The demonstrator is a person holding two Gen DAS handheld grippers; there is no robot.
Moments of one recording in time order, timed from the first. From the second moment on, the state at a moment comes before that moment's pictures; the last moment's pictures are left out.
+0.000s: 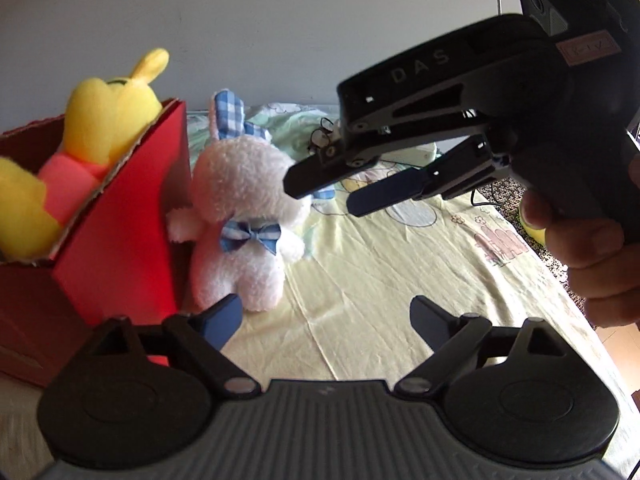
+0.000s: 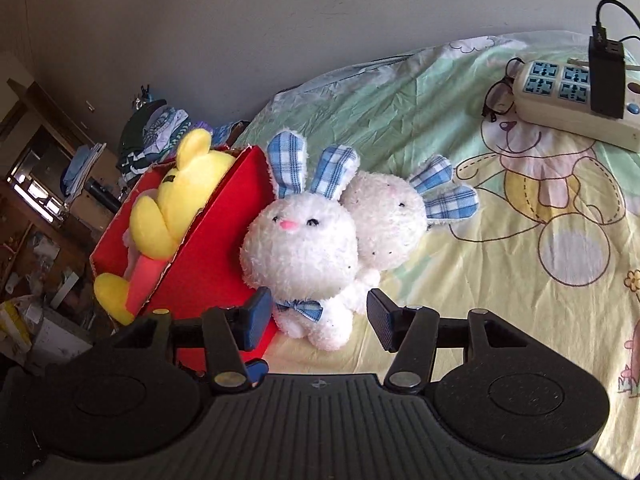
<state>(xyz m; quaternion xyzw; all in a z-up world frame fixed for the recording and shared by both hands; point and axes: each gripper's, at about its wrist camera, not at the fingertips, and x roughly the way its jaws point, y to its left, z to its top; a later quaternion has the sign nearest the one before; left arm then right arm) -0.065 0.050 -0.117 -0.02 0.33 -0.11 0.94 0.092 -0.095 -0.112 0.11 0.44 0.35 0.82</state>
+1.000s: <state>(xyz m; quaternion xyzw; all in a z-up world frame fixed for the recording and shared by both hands) -0.047 0.037 -0.120 0.03 0.33 -0.13 0.93 0.099 -0.177 -0.147 0.21 0.50 0.31 0.78</state>
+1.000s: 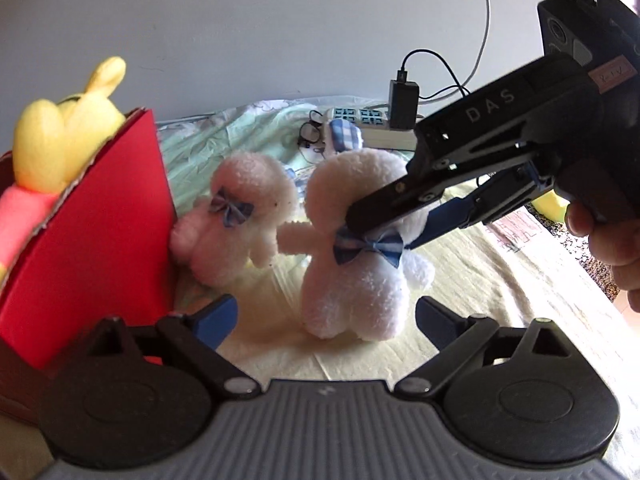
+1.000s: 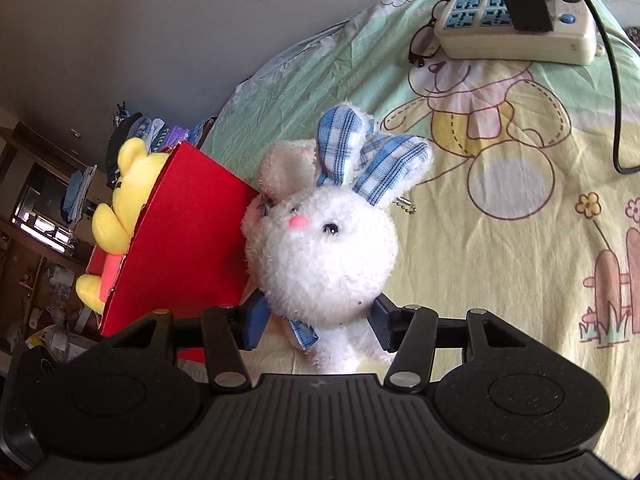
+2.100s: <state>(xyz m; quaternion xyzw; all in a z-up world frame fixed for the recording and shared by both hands) -0.012 0.022 -0.121 -0.04 0.44 -0.25 0.86 0.051 -0.188 -0.171 0.34 0.52 0.23 0.75</state>
